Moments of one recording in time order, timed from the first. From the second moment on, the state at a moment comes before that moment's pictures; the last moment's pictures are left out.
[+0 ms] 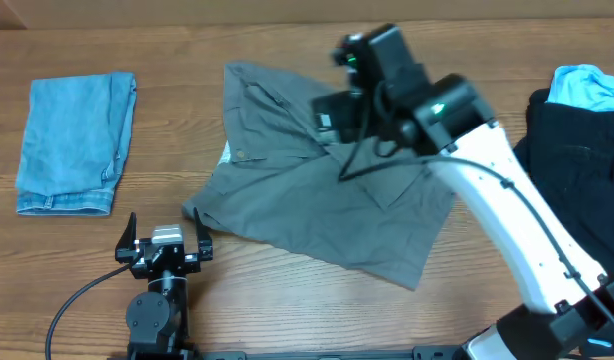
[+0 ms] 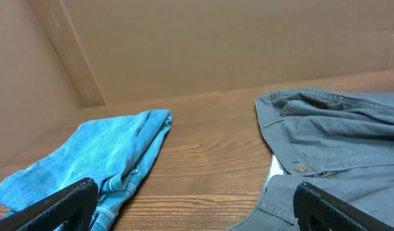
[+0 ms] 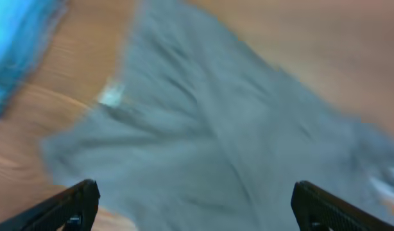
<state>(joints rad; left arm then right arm) -0.07 0.02 0.01 -0.06 -0.23 0.16 0.51 1.71 1.86 -1.14 -0.01 0.26</state>
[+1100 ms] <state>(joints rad) -0.07 0.07 0.31 -0.16 -0.02 0.26 0.04 1.73 1.83 -1.30 0.02 0.33</state>
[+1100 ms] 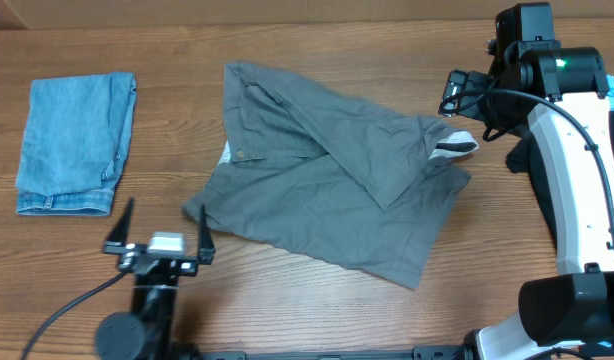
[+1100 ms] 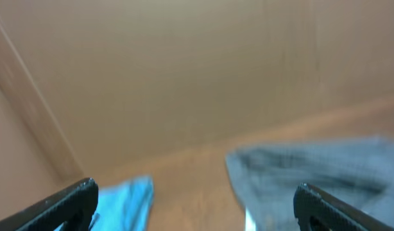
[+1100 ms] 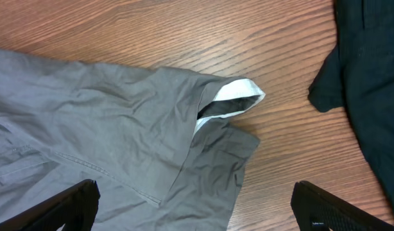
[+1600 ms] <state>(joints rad) -0.07 1.05 1.30 -1.03 0.34 0.18 0.04 1.73 1.82 -1.30 0.02 0.33</state>
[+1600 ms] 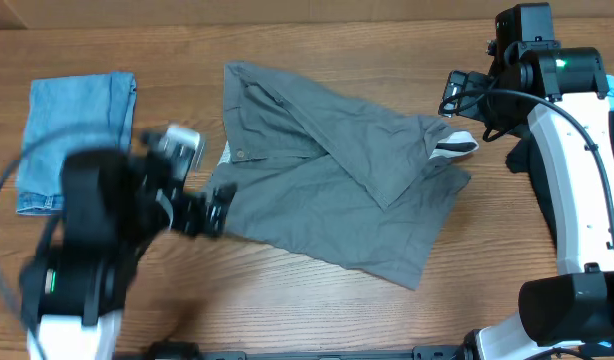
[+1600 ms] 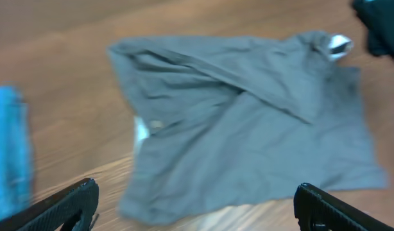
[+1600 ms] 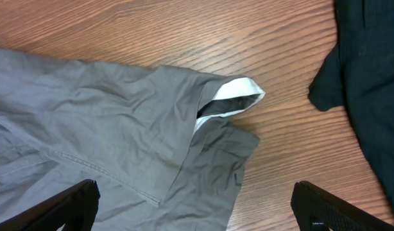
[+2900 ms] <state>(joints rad) -0.07 1.75 1.36 -1.02 0.05 0.03 0.05 1.73 1.45 -1.34 -0.27 0.31</state>
